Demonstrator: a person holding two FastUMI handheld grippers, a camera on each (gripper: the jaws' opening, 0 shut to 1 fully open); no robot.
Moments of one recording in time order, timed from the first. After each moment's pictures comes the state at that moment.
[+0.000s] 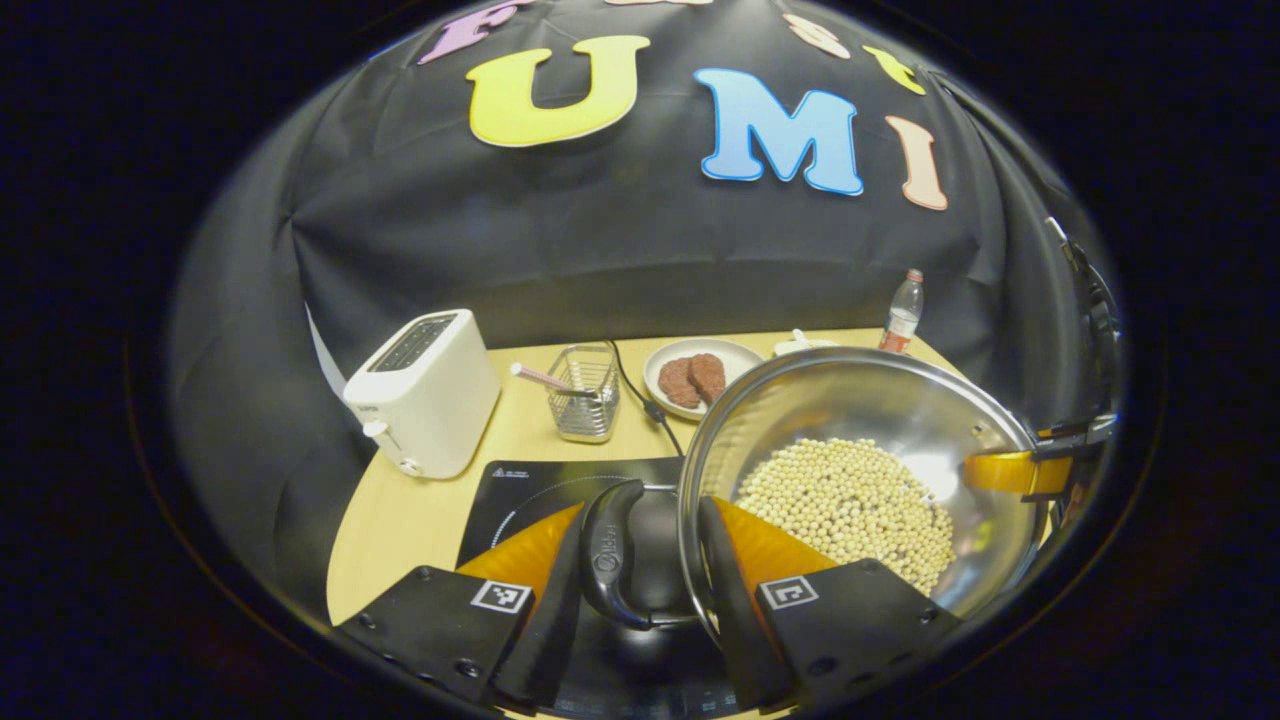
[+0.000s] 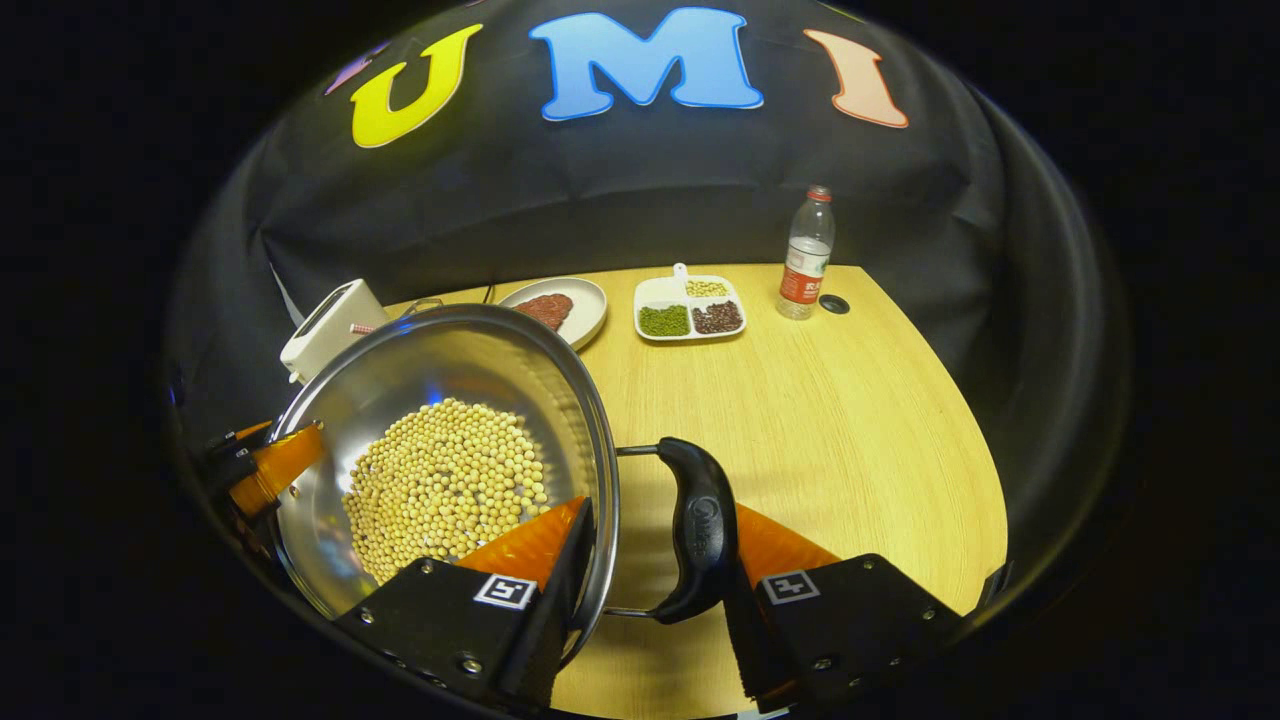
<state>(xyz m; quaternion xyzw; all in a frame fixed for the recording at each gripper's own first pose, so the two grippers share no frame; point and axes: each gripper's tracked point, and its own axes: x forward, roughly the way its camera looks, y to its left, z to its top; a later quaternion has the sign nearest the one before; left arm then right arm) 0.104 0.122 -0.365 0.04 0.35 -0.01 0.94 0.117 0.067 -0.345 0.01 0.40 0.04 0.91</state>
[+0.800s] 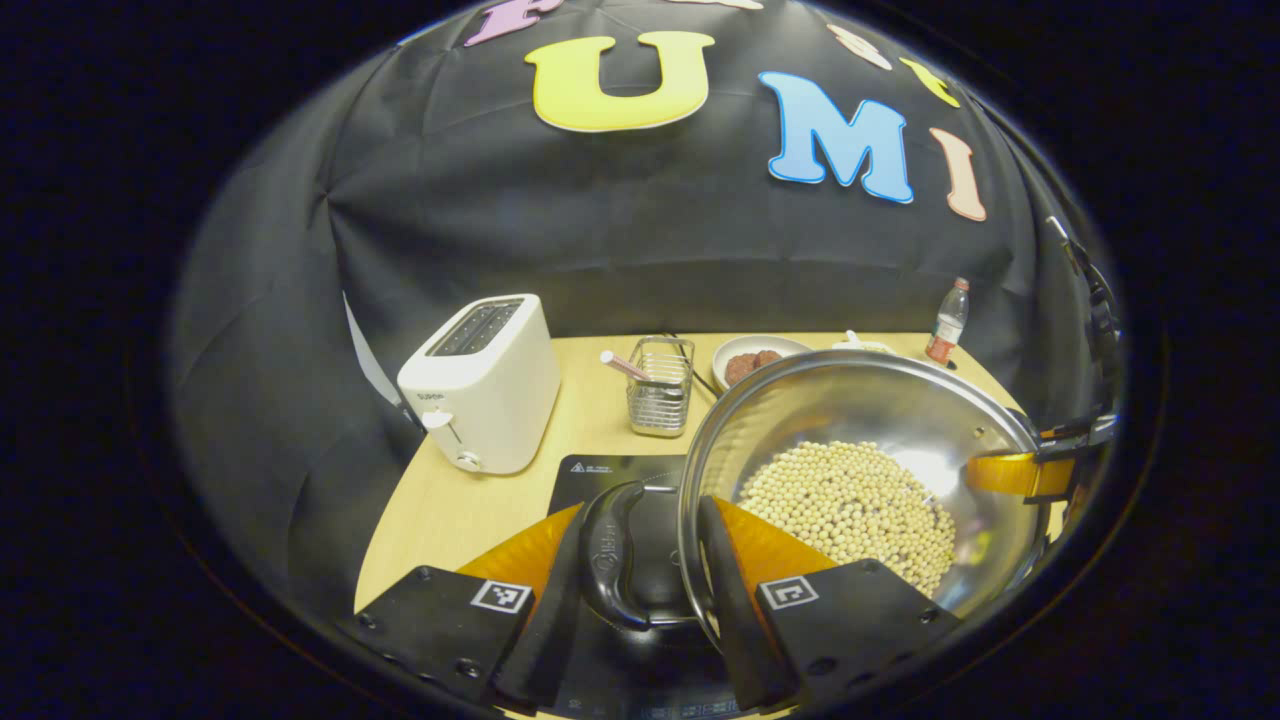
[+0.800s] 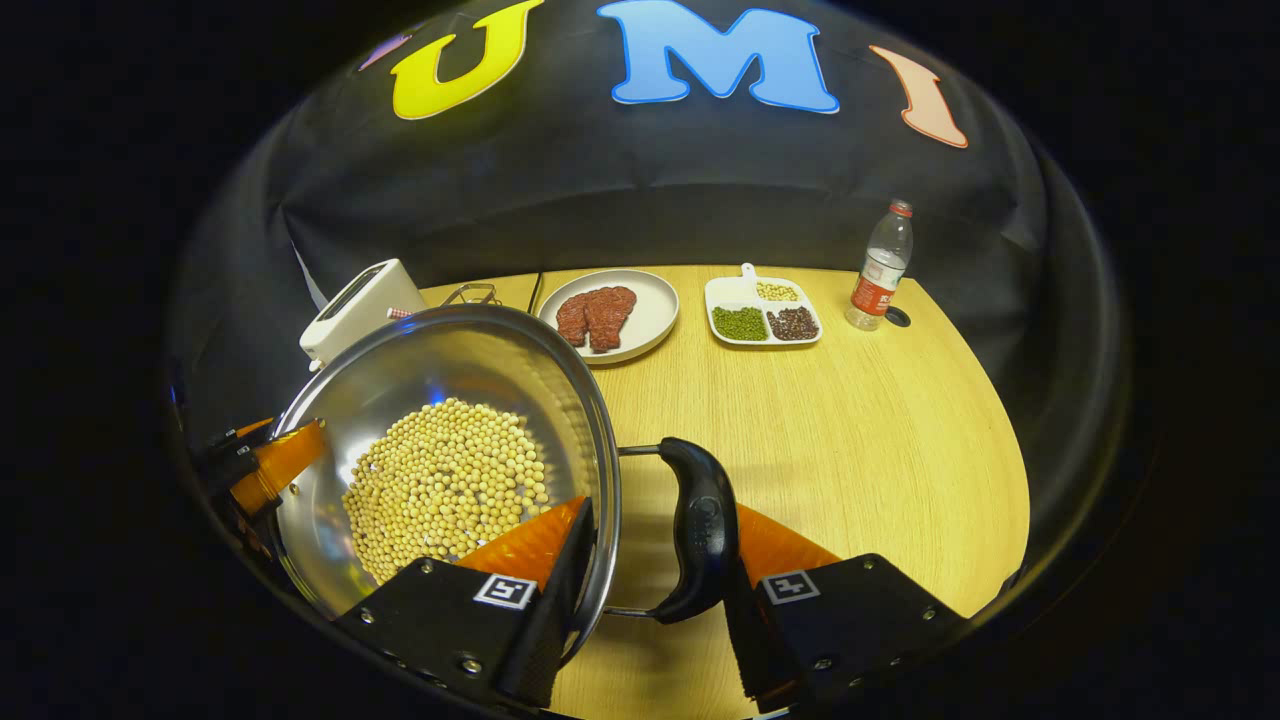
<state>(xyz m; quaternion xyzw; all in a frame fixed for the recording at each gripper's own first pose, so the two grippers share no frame) 0.111 0.213 -0.376 0.03 0.35 0.02 0.93 0.133 0.142 -0.352 -0.01 0.42 0.08 0.90</state>
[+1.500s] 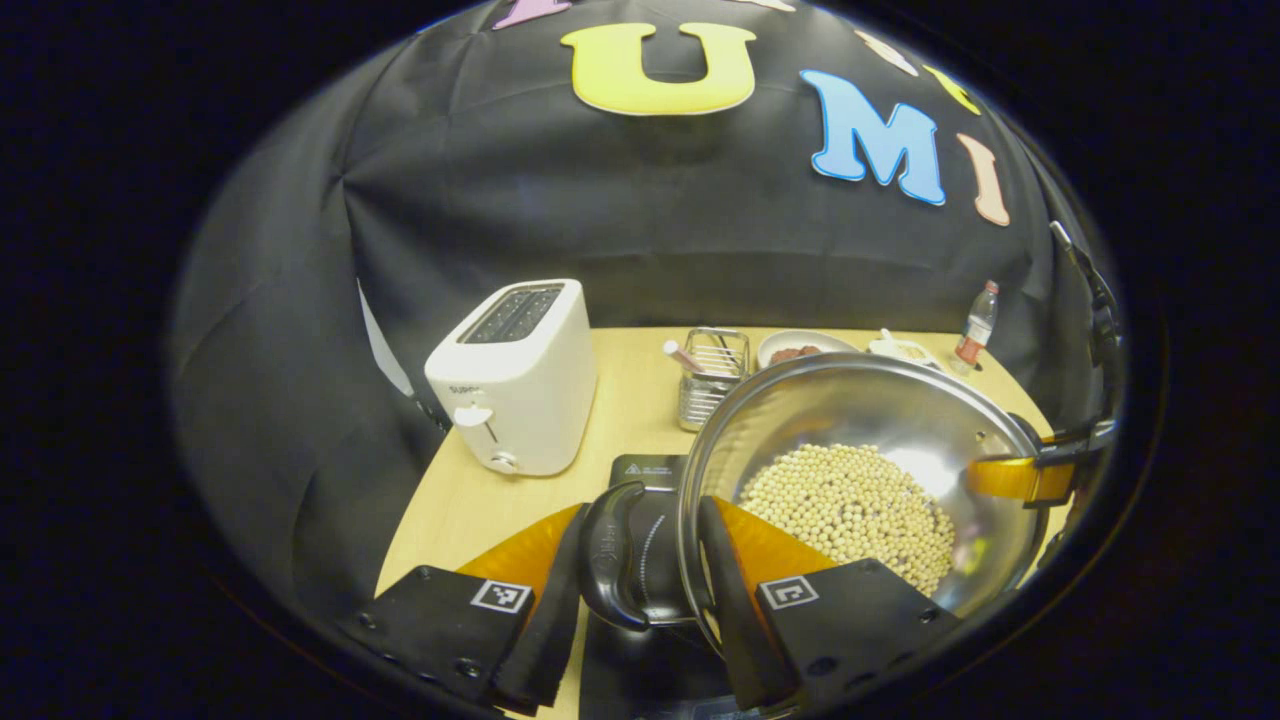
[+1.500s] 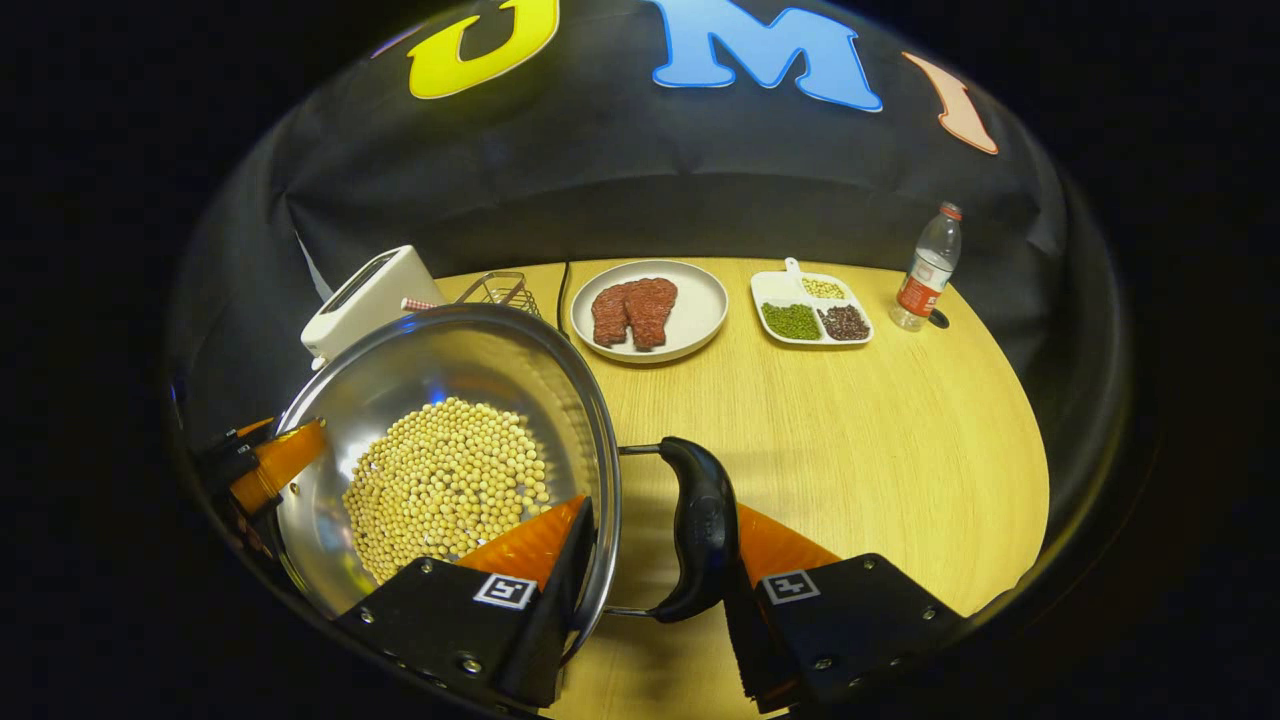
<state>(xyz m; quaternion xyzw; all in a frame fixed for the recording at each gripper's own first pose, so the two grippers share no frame) 0.125 0.280 -0.395 0.03 0.36 0.04 0.93 0.146 0.177 -0.368 -0.01 0.43 0.09 0.90</state>
